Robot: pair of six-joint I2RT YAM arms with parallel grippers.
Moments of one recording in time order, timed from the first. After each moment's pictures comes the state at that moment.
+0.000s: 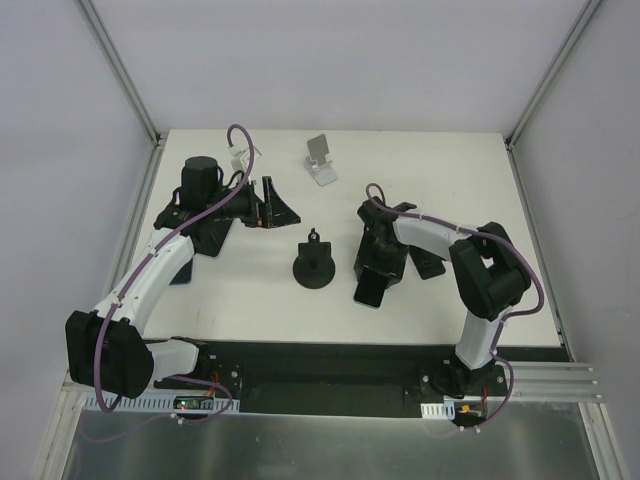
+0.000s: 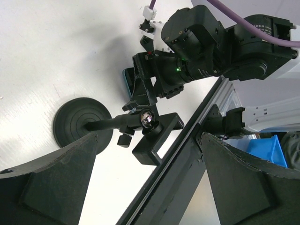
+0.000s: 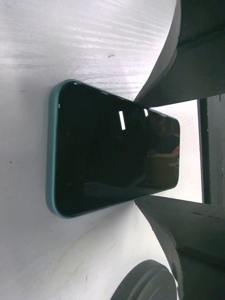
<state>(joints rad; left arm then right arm) -0.24 1.24 1.01 -0.28 0.84 -0.47 0.60 1.84 1.18 -0.84 0.01 0.85</state>
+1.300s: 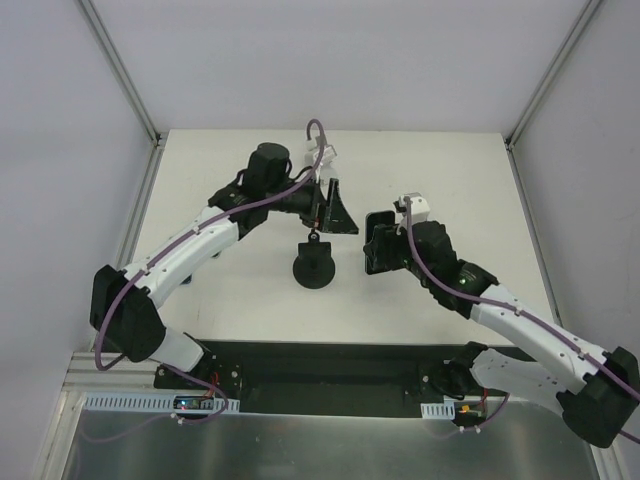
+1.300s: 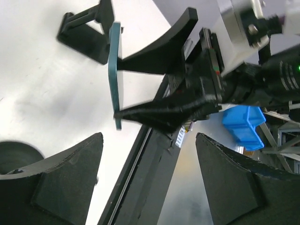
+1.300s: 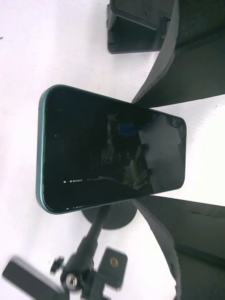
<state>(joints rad) -0.58 1.44 1.25 -0.29 0.81 -0.52 0.75 1.00 0.73 -0.25 0.24 0.35</state>
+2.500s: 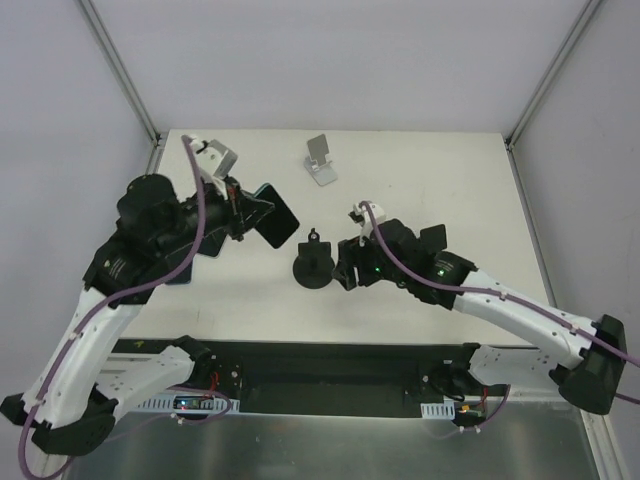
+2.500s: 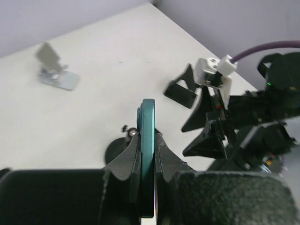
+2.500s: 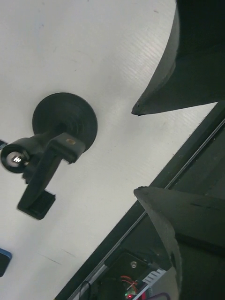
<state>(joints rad) -0.53 0.95 1.34 -0.60 0.39 -0.20 0.95 1.07 0.91 -0.46 0.06 0.42</state>
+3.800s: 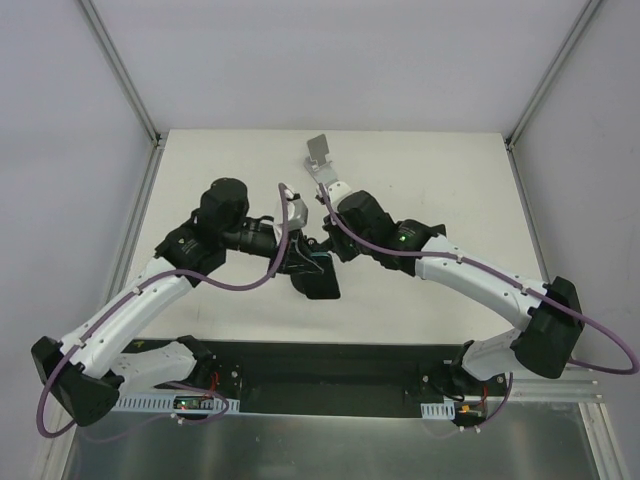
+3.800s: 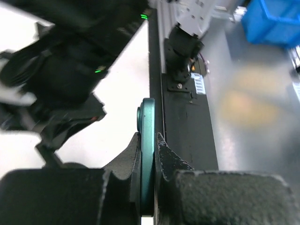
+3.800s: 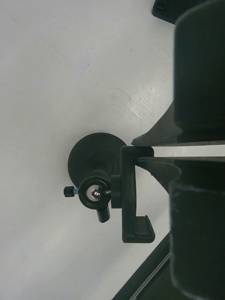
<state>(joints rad) -0.61 1.02 1.07 -0.41 0.98 0.04 0.94 1.43 1.22 -0.51 0.15 0.20</state>
